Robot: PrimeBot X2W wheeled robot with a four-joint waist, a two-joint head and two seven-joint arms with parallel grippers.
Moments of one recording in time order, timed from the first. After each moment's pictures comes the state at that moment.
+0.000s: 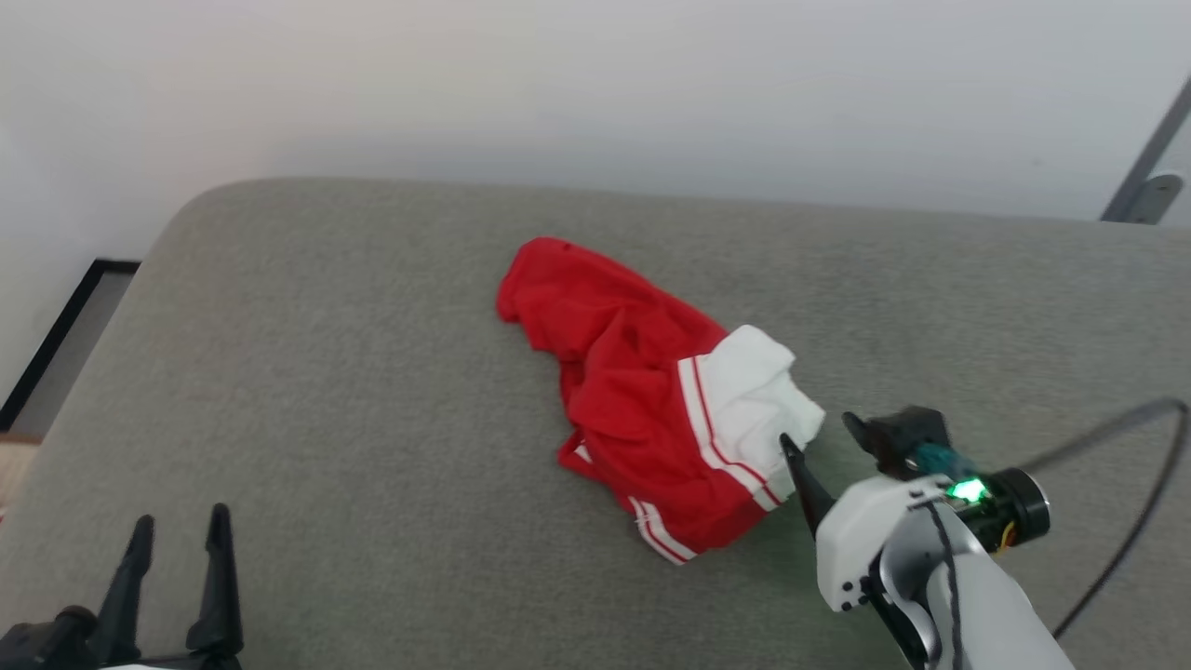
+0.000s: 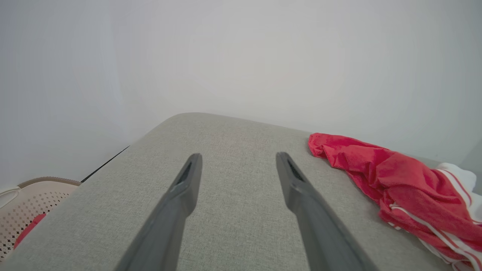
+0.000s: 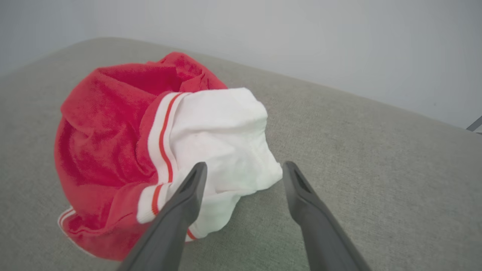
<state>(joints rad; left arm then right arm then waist) 0.15 0.27 0.07 0.09 -0.44 -0.10 -0.26 -0.27 -0.06 0.13 0.47 0.06 0.13 0.04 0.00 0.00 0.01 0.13</state>
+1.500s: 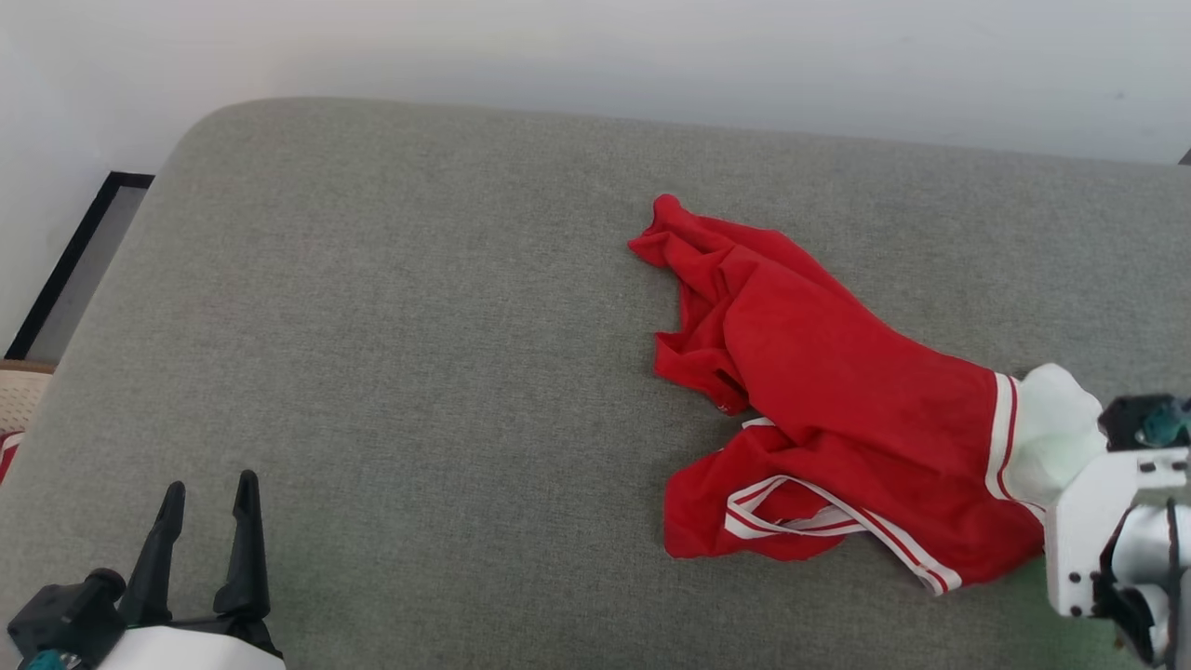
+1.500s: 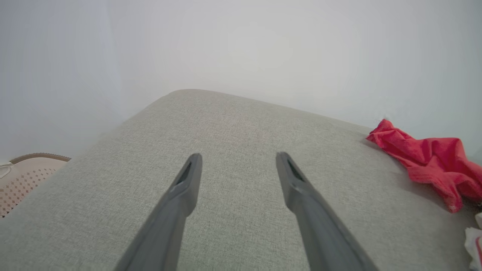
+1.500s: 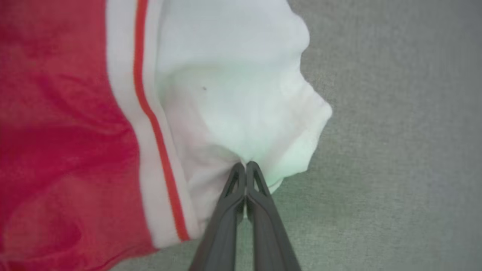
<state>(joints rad) 0.06 0.23 0.05 0.15 -0.44 -0.13 -0.26 -0.17 -0.22 -0.18 0.19 0.05 0.13 0.80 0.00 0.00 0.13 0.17</state>
